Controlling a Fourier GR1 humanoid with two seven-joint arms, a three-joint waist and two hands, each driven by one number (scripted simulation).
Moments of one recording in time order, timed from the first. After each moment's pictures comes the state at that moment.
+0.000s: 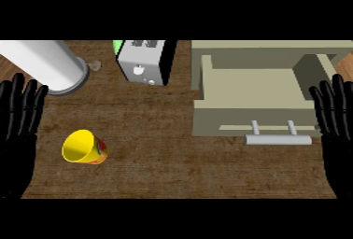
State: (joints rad) left arm 0.01 0.11 0.03 -2.10 0.00 -0.02 0.00; right arm 0.01 -0.08 0.00 -2.10 0.01 0.01 0.01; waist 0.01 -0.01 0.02
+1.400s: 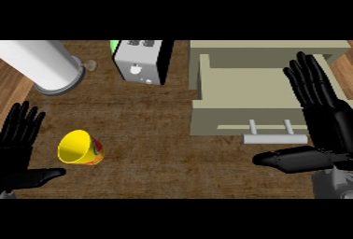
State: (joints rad) left arm 0.04 0.20 0.33 -1.54 0.31 -0.28 -0.14; right arm -0.19 -0.15 -0.05 -1.89 -0.07 0.14 0.07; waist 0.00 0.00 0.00
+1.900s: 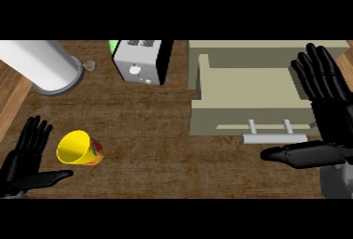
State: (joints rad) left arm -0.02 0.25 0.36 -1.13 0.19 -0.33 -0.40; right arm -0.23 -0.17 -0.09 -1.89 -0.10 0.16 0.10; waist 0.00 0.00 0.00
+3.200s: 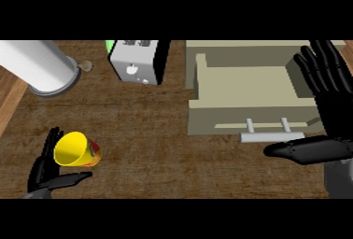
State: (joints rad) left arm -0.34 0.33 0.38 -0.23 0.01 -0.26 -0.97; right arm -0.27 -0.18 -0.11 -1.89 -0.12 0.17 0.15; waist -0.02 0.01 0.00
